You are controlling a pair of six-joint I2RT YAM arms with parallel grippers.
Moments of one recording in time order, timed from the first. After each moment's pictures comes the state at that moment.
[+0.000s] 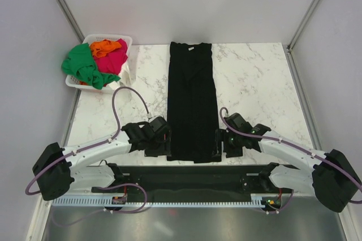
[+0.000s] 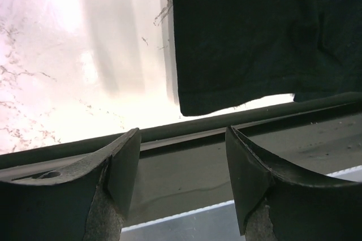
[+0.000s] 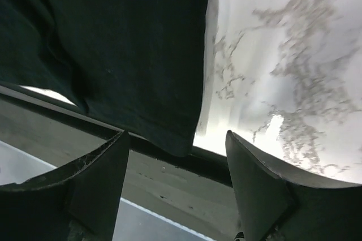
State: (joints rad) left arm -0.94 1.15 0.71 -0.75 -0.07 -0.93; right arm 0.66 1.09 0.53 -0.57 -0.20 0.74
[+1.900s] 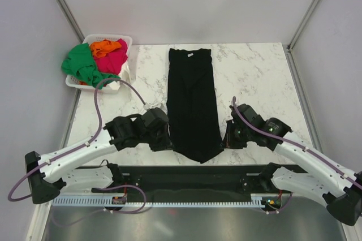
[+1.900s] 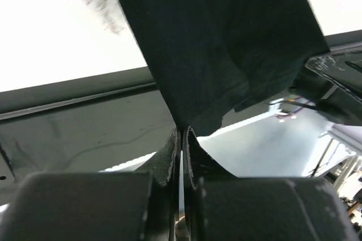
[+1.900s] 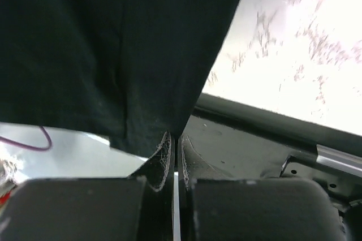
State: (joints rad) left arm -1.04 1.02 0.93 -0.89 -0.03 -1.15; right arm 0.75 0.90 0.76 -0.87 -0.16 0.82
